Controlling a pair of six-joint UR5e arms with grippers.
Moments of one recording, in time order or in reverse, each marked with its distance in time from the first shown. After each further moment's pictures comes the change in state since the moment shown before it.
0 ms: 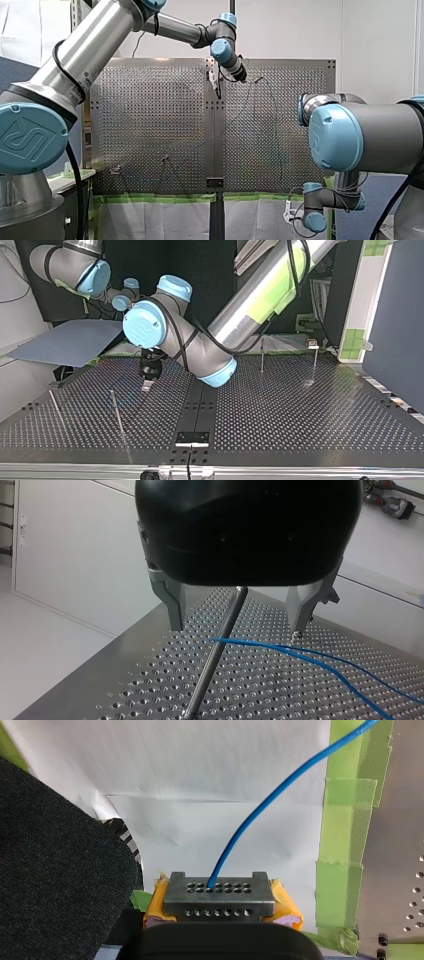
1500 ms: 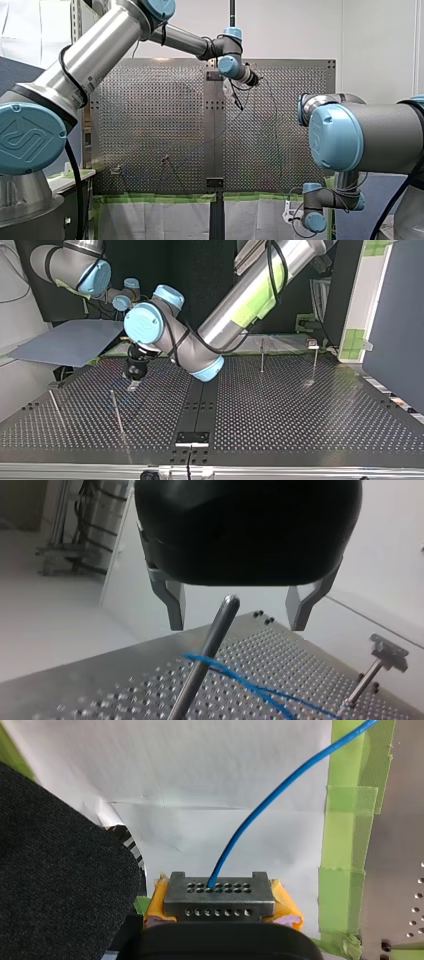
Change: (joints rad) left arm -0.015 -0.079 0.000 0.217 0.090 -0.309; right arm 0.003 0.001 0.001 0.000 -0.012 0.009
